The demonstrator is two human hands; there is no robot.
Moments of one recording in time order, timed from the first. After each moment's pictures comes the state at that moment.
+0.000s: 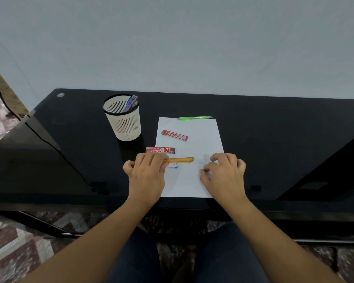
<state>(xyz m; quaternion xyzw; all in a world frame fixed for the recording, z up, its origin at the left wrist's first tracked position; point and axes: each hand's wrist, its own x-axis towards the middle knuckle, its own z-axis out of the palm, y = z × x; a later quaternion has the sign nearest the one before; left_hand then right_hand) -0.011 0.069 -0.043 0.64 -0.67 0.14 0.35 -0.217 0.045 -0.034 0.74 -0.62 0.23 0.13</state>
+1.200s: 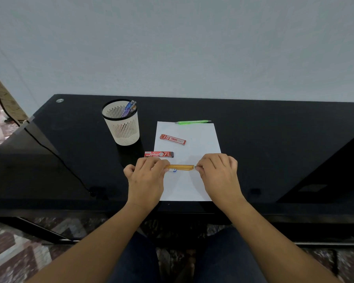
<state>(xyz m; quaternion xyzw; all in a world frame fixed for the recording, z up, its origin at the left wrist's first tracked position) -0.012 0.072 -0.037 0.62 -0.69 0.13 0.34 -0.212 0.042 -0.024 0.79 -0.51 0.30 0.16</state>
